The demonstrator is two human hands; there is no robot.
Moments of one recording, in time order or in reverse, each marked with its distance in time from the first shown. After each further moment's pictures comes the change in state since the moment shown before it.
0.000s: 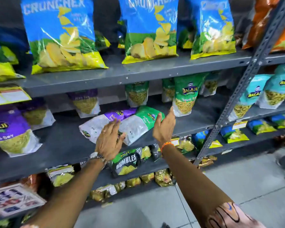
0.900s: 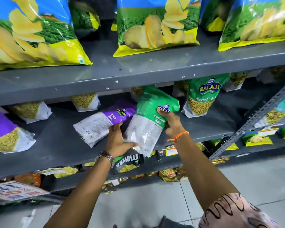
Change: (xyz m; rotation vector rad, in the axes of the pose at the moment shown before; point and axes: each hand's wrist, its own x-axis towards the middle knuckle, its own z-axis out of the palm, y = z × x) left_hand 0.068 0.018 0.048 -0.444 -0.199 -0.525; right_hand 0.120 0.060 0.058 0.763 -0.454 0.818
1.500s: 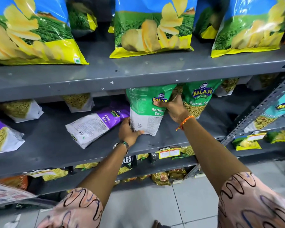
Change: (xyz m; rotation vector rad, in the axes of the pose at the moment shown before) left_hand 0.061 0.022 0.071 -0.288 0.138 -0.048; right_hand -0.021 -0.080 0.004 -0.284 -0.348 -0.434
